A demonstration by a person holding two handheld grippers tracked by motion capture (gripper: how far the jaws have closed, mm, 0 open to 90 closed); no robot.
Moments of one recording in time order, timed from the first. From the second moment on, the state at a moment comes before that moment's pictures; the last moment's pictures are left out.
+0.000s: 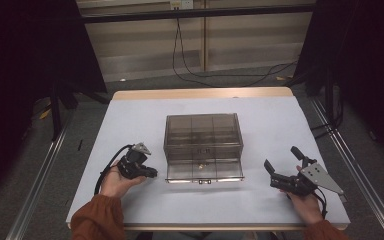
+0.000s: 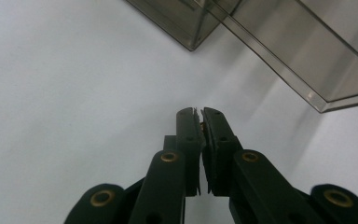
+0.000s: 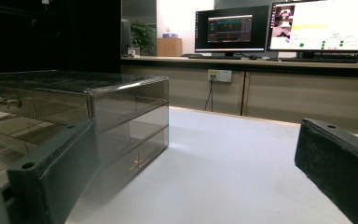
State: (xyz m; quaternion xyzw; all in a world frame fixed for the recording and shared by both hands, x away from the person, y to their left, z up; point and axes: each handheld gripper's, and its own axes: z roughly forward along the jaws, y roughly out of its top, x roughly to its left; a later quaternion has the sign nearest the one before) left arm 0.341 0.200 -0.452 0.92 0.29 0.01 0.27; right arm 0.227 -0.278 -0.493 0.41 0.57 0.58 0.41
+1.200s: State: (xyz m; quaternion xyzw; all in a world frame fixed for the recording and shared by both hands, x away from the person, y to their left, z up) left arm 0.311 0.209 -0.395 0.85 0.28 0.09 0.44; right arm 0.227 -0.278 -0.493 0.41 0.57 0.58 0.41
